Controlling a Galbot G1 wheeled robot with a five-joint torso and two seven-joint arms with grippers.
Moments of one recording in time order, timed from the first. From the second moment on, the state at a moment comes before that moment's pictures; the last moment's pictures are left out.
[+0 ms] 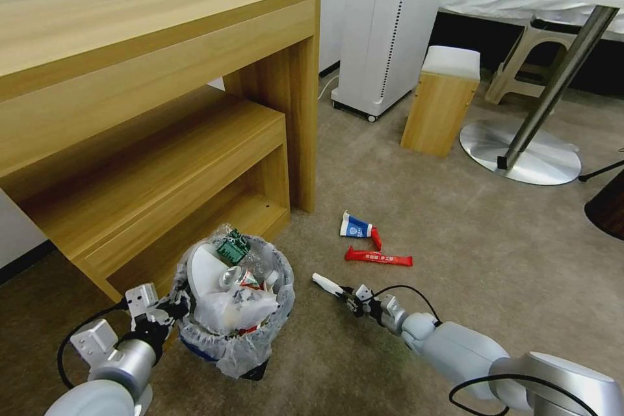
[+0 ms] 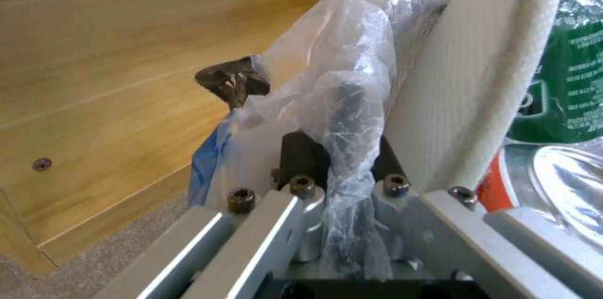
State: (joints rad) left arm 1.73 -1.09 -0.66 -2.26 -0.99 0.30 -0.33; right arm -0.52 1.17 -0.82 0.60 0.72 0.49 -0.24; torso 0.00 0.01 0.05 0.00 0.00
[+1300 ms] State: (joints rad) left arm 1.68 -1.06 -0.63 -2.25 -1.00 0.32 -0.36; right arm -0.19 0.78 -0.92 1.53 0.78 0.65 -0.29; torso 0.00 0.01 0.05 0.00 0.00
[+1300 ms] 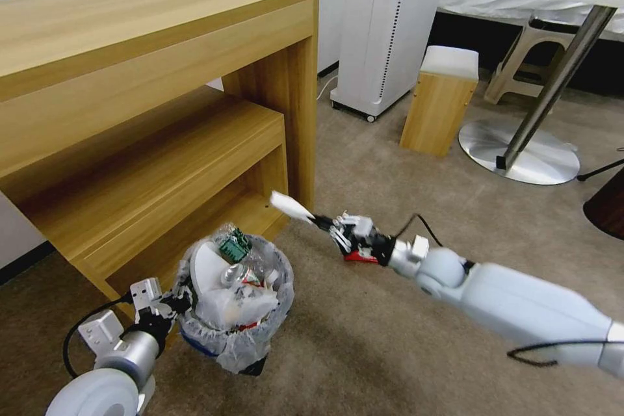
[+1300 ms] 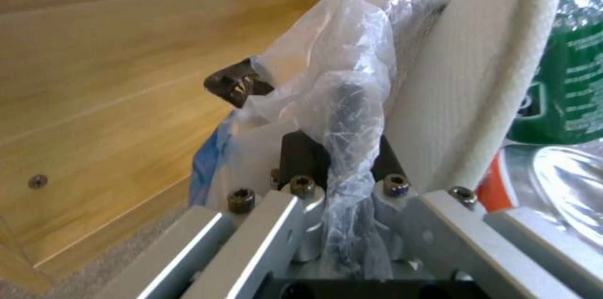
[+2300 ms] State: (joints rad) left arm 1.69 -1.05 -0.65 -2.30 -1.02 0.33 -0.37; right arm -0.08 0.86 -1.16 1.54 0.83 0.66 -0.36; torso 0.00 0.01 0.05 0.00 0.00
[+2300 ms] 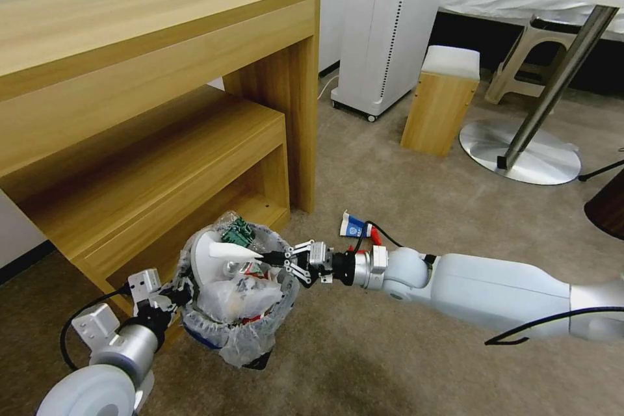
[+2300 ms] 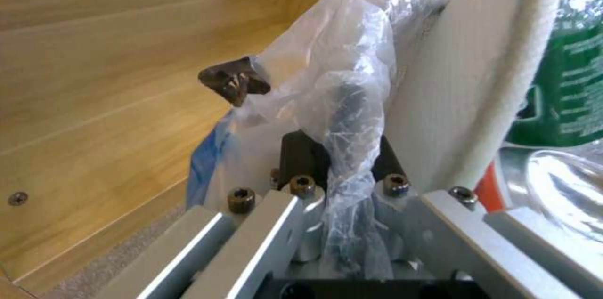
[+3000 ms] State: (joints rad) left arm 1.71 -1.06 -0.65 -2.33 -1.02 0.33 -0.37; right arm -0.08 0.87 -1.17 1.52 0.82 0.65 -0.37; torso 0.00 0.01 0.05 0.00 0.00
